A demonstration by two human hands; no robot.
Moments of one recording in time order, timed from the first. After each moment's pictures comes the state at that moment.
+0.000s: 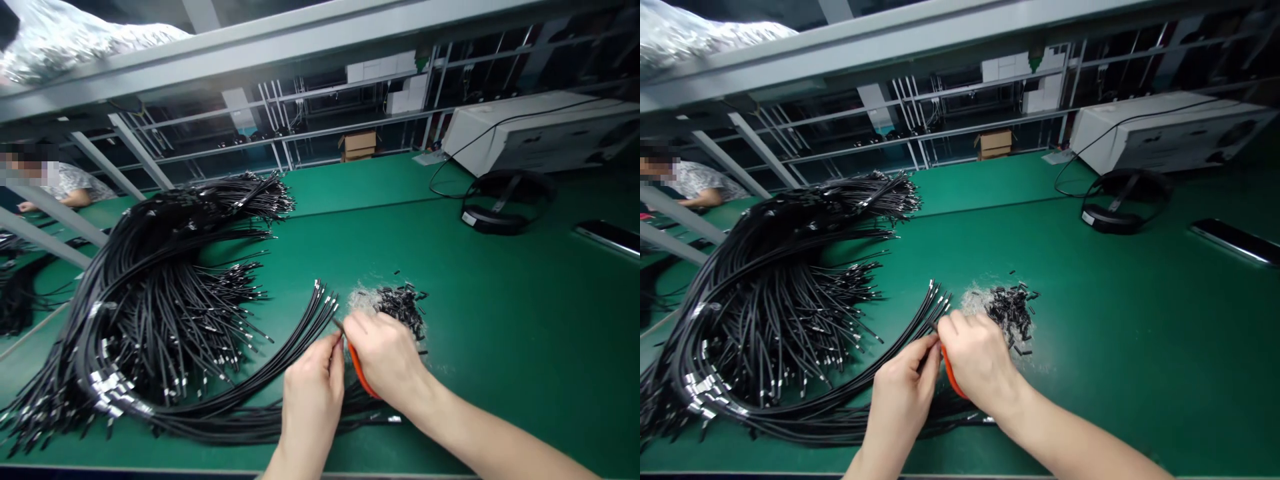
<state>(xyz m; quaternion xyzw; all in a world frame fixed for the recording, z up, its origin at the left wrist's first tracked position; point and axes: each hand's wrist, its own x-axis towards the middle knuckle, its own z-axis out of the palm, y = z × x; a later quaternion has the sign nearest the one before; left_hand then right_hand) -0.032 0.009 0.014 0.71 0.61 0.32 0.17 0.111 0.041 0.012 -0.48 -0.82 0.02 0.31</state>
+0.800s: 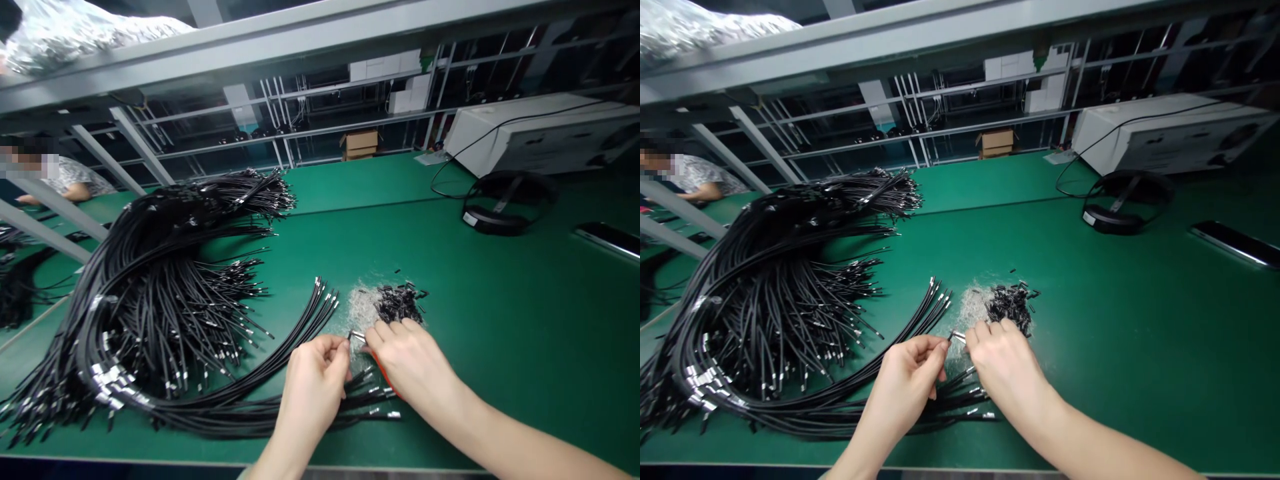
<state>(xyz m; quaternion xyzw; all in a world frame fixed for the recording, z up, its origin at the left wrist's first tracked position) -0.027 0.014 0.027 0.59 0.63 0.28 0.42 0.133 0.024 0.007 -0.50 -0.86 -0.10 0.07</state>
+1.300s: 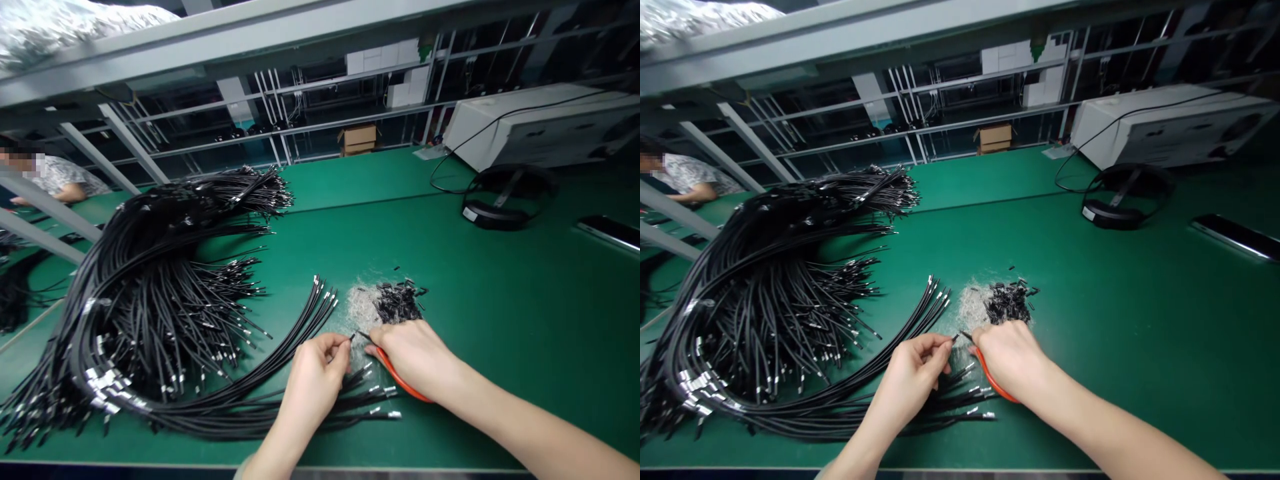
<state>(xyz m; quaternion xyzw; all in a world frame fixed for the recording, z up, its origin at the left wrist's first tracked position) -0.033 0.022 0.004 0.61 0.61 0.26 0.43 0.148 0.039 0.016 -0.52 -0.84 0.12 0.00</state>
